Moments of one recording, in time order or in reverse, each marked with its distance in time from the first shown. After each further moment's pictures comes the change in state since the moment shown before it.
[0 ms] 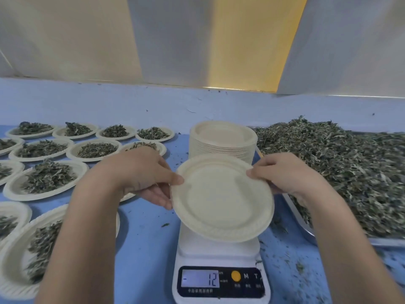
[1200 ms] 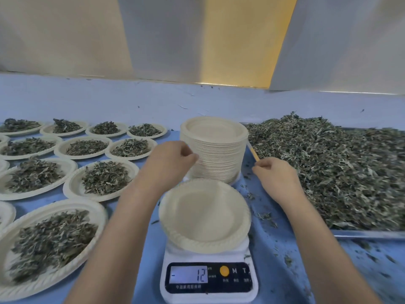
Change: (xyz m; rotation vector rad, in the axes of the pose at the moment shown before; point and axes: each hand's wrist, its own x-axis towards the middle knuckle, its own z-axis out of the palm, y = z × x) left_hand 0.035 0.011 0.051 0.292 0.423 0.368; right_hand 0.021 0.045 0.010 -0.255 0.300 -0.078
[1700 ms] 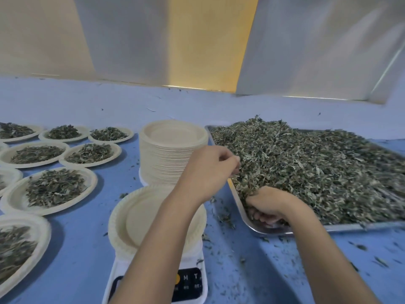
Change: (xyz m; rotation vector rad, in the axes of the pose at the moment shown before) left_hand -0.005 0.097 0.080 -0.417 -0.153 0.226; right_hand 0.014 0.076 -0.037 -0.173 -0.497 0.412
